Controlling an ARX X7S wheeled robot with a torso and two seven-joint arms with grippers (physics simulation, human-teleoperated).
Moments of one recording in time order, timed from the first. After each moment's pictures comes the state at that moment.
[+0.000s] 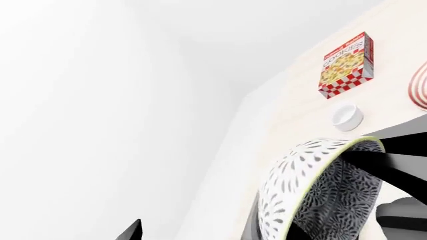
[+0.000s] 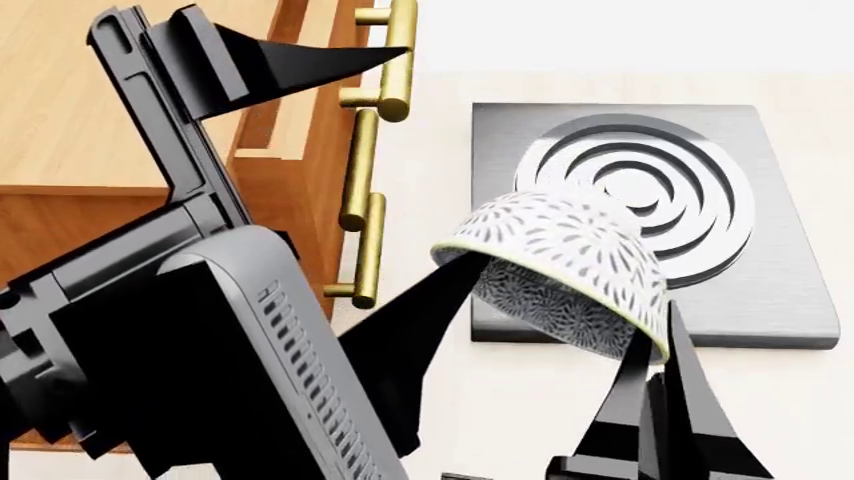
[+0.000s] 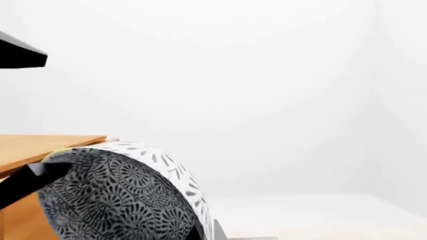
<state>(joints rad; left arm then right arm) -1.42 -0.37 0.80 0.84 -0.60 -1.28 -0.02 0.15 0.57 -0.39 -0.97 0.35 0.43 0.83</state>
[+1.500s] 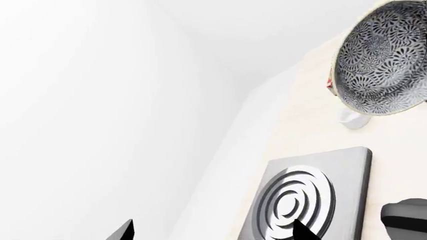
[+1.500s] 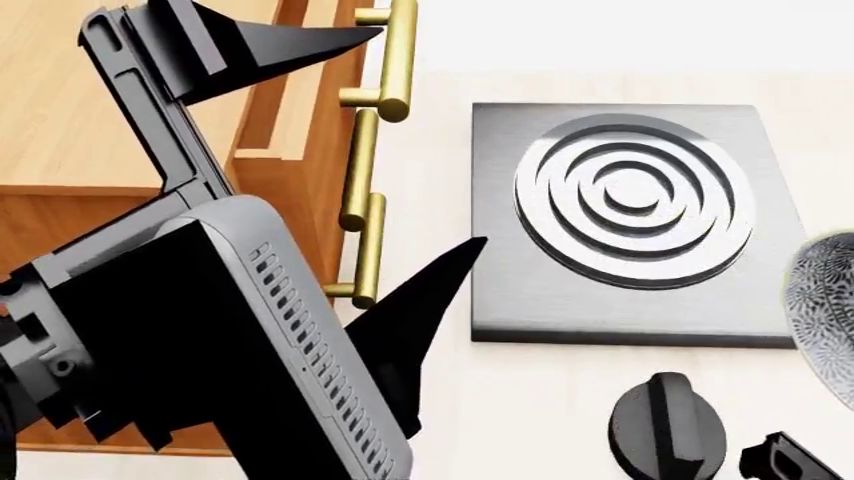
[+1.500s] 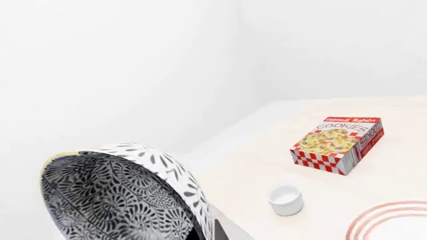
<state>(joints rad) -1.40 -0.38 0.78 0.81 -0.63 -1.28 -0.07 -0.05 0.52 0.19 -0.99 0.92 0.32 1.08</state>
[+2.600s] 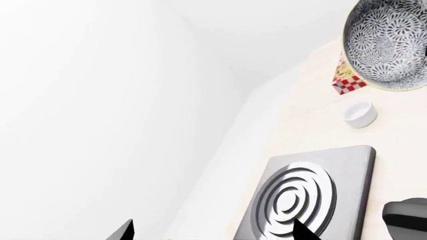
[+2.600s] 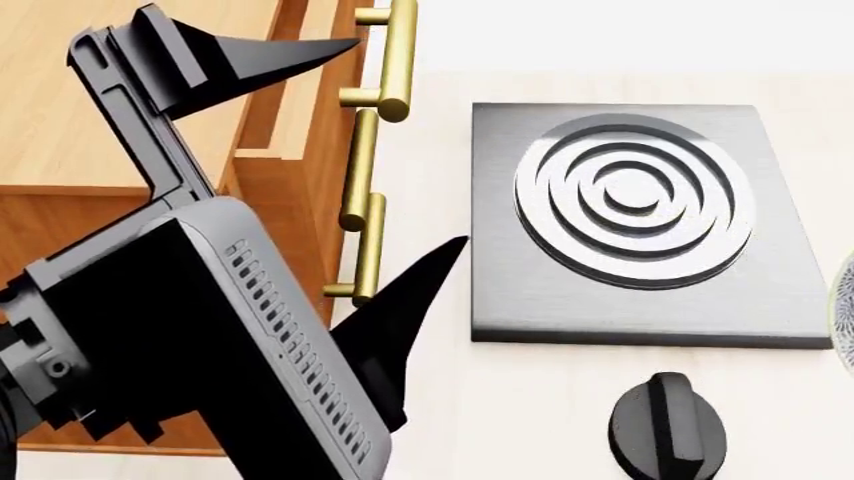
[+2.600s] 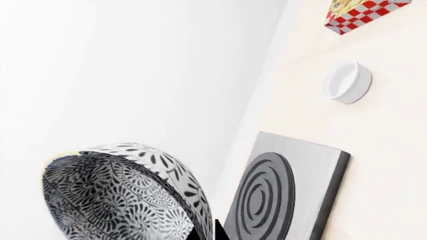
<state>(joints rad) -1.35 -0.42 0.79 0.80 -0.62 -1.22 -0.10 -0.07 0.44 0.36 -0.81 1.60 -0.07 0.83</state>
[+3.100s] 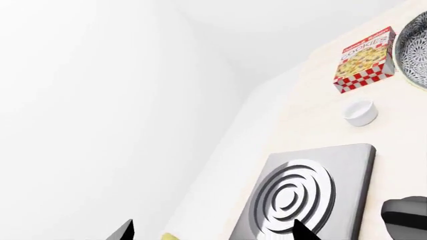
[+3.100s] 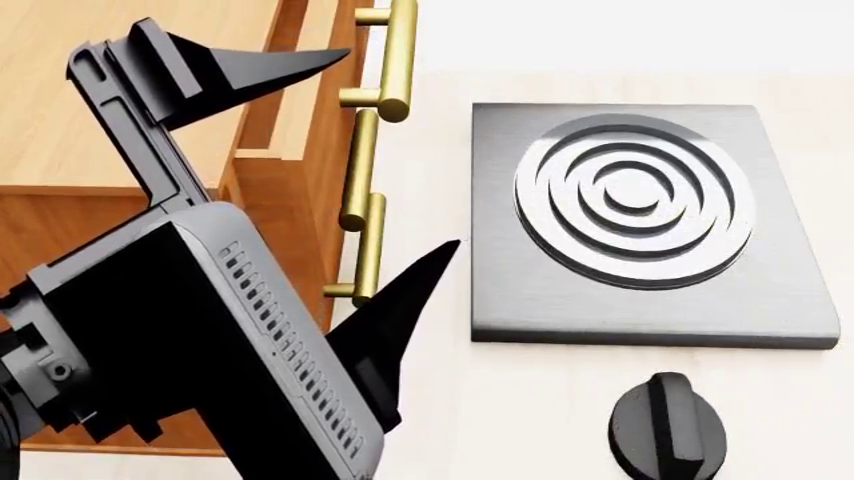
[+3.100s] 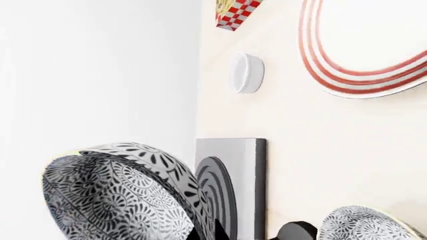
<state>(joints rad) -1.32 -0.44 0.80 0.79 -0.62 -1.19 -0.11 -0.10 0.35 0.40 -0.71 1.71 -0.19 0.94</state>
